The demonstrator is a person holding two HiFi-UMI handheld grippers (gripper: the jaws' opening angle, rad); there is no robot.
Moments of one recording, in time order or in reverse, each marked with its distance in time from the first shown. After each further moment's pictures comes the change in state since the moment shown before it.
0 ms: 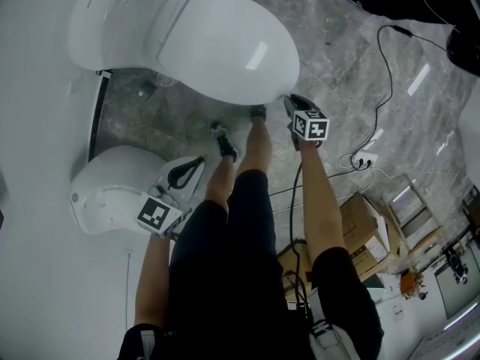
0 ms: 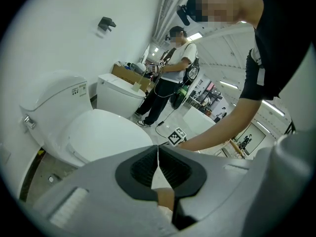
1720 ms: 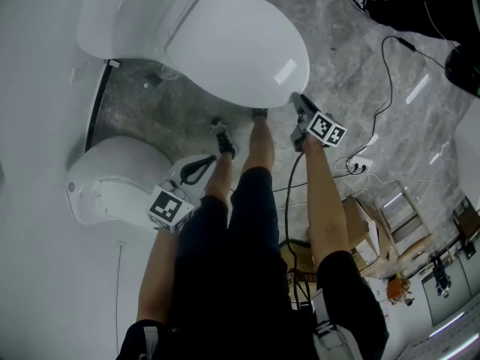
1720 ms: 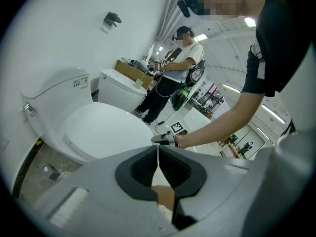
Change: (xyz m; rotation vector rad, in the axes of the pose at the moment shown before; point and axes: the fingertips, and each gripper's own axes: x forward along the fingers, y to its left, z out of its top) left arm 0.006 -0.009 -0.011 -0.063 0.002 -0.007; right arm -0.025 0.008 0.036 0.435 -0.178 0.147
